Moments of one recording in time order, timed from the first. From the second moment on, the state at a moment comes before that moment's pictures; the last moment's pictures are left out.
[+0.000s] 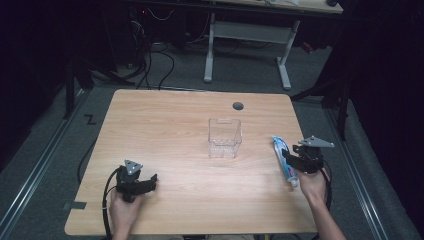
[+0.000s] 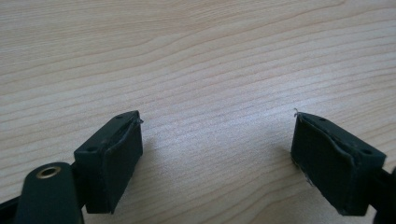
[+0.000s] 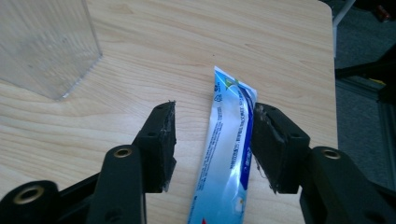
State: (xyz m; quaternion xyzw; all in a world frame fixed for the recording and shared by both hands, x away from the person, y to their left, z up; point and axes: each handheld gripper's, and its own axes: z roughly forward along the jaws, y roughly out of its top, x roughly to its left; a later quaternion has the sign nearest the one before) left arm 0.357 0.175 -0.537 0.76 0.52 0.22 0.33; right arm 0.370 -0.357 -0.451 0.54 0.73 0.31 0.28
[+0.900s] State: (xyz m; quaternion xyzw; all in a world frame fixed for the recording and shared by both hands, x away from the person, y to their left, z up) left arm 0.356 0.176 -0.537 0.76 0.52 0.22 0.33; right arm 0.436 -0.368 -0.463 0.58 0.76 0.21 0.20
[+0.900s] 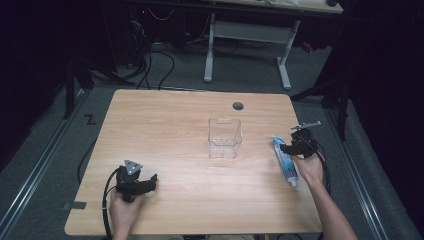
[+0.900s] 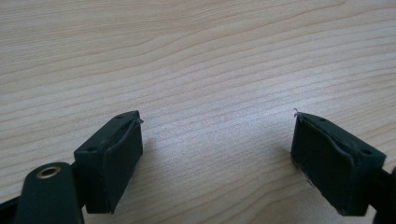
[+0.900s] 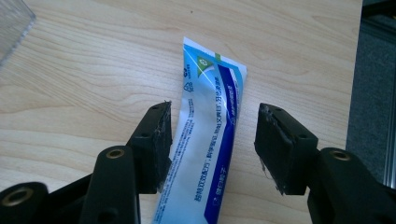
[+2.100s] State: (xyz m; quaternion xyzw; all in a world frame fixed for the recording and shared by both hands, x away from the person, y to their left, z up) left arm 0.356 0.174 -0.537 0.75 0.52 0.22 0.33; right arm 0.470 -0.358 -0.497 0.61 0.77 0.14 0.13
